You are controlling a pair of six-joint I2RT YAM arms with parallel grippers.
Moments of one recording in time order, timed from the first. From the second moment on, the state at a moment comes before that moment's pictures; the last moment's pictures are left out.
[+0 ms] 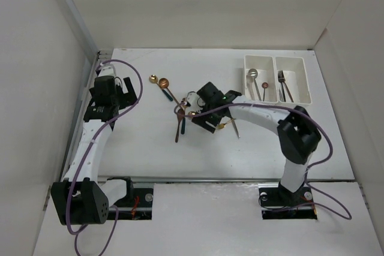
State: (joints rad) left arm 0.01 1.11 0.93 -0.44 -0.14 -0.23; right arm 0.76 1.79 1.36 -0.63 0.04 -0.38
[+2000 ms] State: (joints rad) left arm -0.08 1.52 1.30 -0.49 0.05 -0.23; right arm 0.20 1.86 1.80 -0.37 0.29 0.11
